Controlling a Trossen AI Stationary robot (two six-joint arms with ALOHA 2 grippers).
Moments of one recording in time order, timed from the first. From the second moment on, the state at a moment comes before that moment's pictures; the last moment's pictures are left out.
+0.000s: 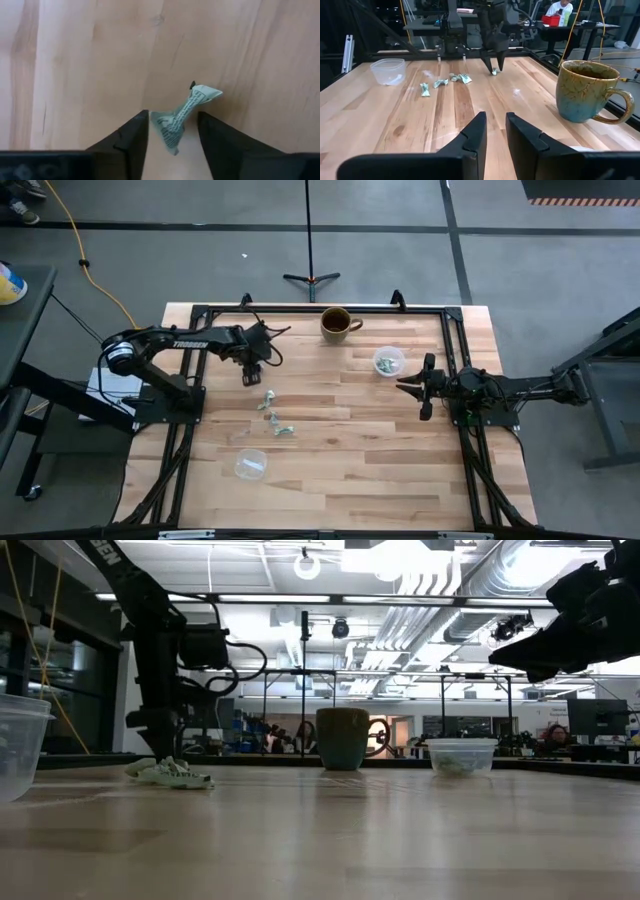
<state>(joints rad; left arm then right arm) 0.56 1.46 0.67 -0.50 -0.12 0.37 0.02 0.19 0.01 0.05 0.19 0.02</state>
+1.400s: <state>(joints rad) -0.35 1.45 1.01 -0.95 0.03 -0.36 0.02 0.20 0.01 0.04 0.19 0.02</state>
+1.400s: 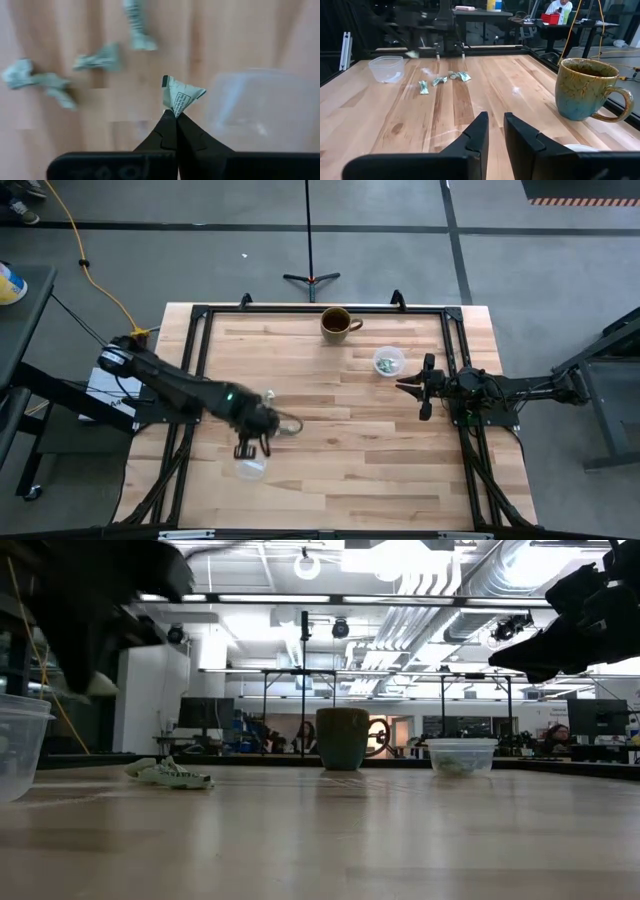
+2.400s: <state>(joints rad) -0.44 1.45 1.02 -0.76 -0.21 -0.49 0.02 0.20 0.01 0.05 0.20 0.03</state>
